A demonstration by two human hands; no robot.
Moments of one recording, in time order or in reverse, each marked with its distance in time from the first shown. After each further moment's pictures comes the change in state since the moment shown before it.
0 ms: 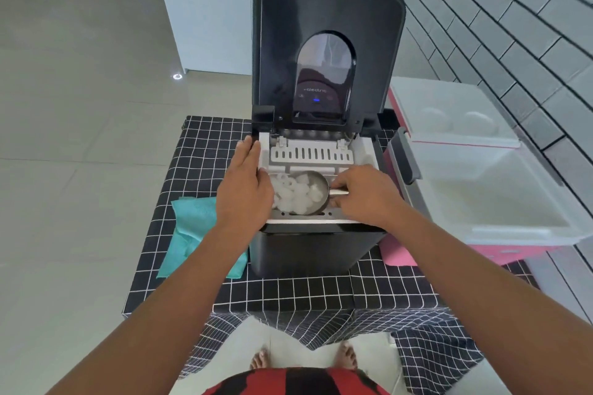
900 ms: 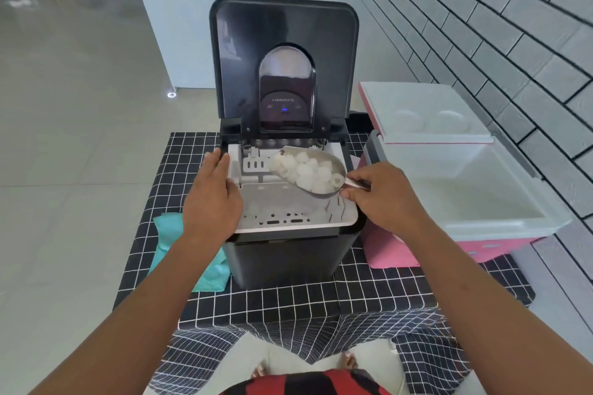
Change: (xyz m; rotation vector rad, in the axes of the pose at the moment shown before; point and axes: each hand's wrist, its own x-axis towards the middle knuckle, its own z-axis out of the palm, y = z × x) left_hand -0.001 0.013 -0.008 0.184 -0.026 0.029; right_hand -0.041 0.053 -0.027 0.361 0.305 0.051
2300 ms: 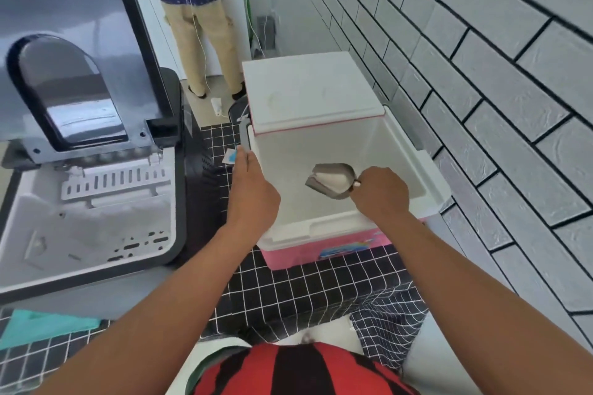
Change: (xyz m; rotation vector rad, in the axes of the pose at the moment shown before) left_hand -0.009 0.245 0.217 -0.071 -0.273 0.030; right_hand -0.001 0.285 -0.077 -0.330 -0.030 0.433
